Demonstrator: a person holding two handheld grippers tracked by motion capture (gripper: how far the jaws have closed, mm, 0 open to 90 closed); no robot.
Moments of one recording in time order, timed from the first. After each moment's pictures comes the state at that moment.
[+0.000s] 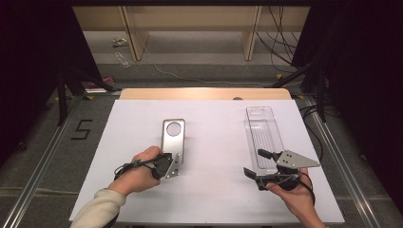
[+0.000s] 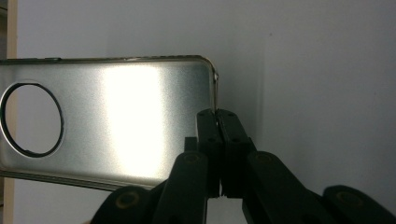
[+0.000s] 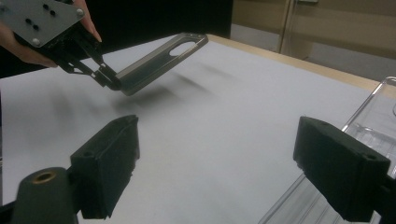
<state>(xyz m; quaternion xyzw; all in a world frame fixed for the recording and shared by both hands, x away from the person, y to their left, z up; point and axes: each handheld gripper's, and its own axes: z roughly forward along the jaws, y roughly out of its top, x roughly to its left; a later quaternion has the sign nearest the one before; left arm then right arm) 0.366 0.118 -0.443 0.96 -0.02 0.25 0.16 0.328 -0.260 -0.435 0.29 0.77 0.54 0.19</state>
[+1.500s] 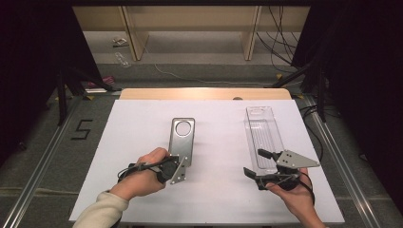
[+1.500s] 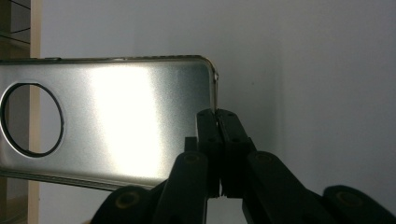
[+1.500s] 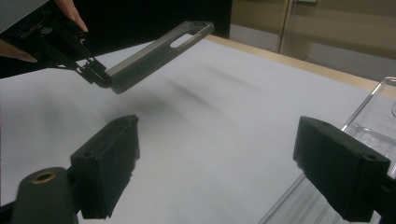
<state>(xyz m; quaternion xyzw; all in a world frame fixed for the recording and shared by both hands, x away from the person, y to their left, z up) 0.349 0.099 -0.426 0.95 -0.05 0.26 0.18 0.328 -0.260 -0.435 0.29 0.76 0.54 0.19</state>
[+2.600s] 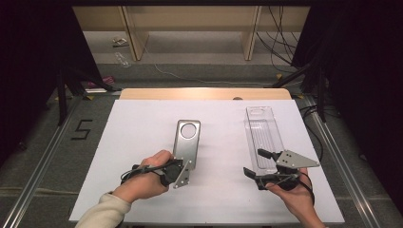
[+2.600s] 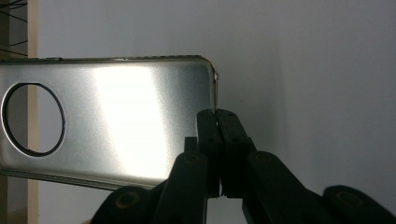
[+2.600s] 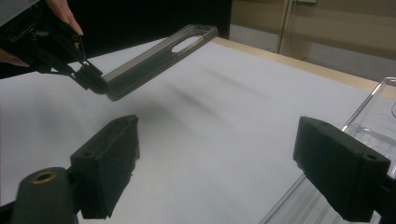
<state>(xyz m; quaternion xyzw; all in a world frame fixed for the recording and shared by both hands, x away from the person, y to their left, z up) 0.342 0.089 -0.425 0.95 -0.07 0.25 0.18 0.328 -0.259 -0.435 0.29 0.76 0.54 0.19</state>
